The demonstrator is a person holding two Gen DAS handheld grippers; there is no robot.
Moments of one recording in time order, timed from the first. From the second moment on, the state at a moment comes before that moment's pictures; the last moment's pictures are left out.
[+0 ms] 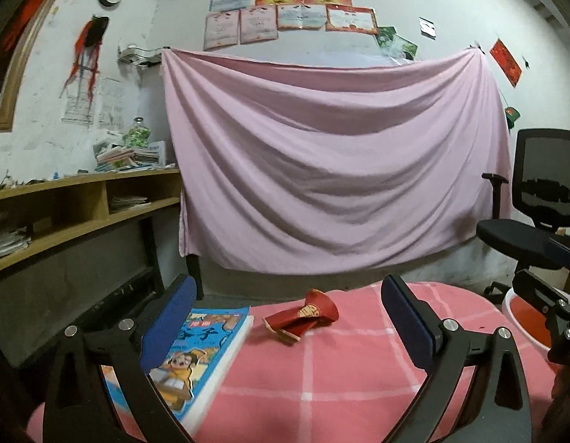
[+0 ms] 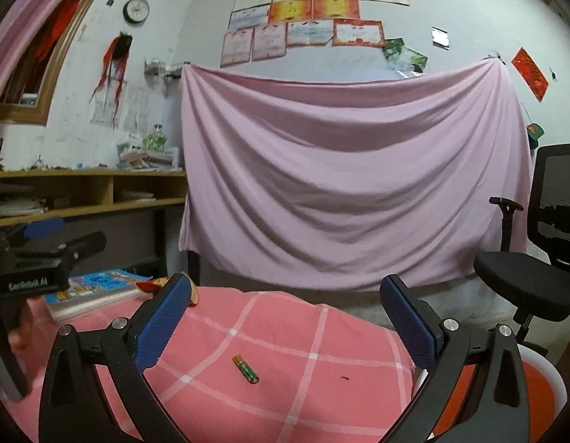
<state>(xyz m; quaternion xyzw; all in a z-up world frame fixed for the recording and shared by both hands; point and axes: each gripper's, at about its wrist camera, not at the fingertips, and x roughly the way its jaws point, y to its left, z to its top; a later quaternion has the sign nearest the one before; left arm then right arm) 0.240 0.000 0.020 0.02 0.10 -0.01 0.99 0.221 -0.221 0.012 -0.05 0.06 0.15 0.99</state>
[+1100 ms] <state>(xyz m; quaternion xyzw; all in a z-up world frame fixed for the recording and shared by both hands) 0.372 -0.014 -0.050 0.12 0.35 -0.10 0.92 0.319 -0.182 -0.056 -0.10 0.41 0.23 0.87</state>
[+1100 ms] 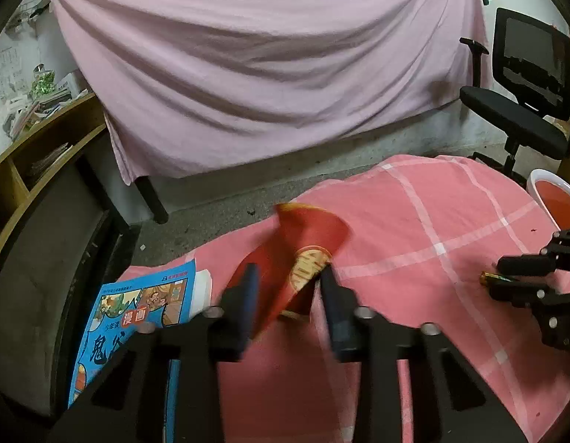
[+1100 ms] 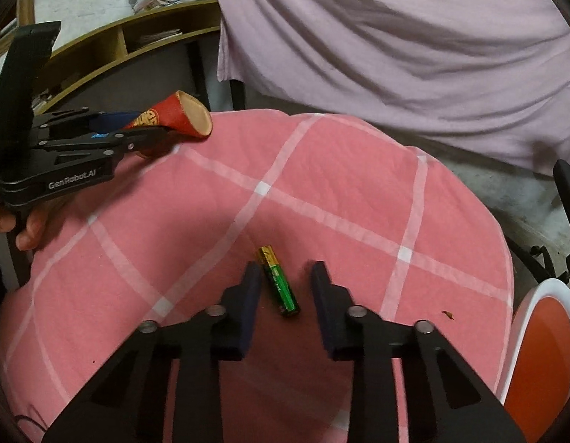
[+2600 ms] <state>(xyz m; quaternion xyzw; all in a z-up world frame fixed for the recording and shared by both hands) 0.254 -0.069 0.017 0.01 0.16 -0.16 0.97 0.227 -0.250 0.014 0.02 0.09 0.17 0.98</state>
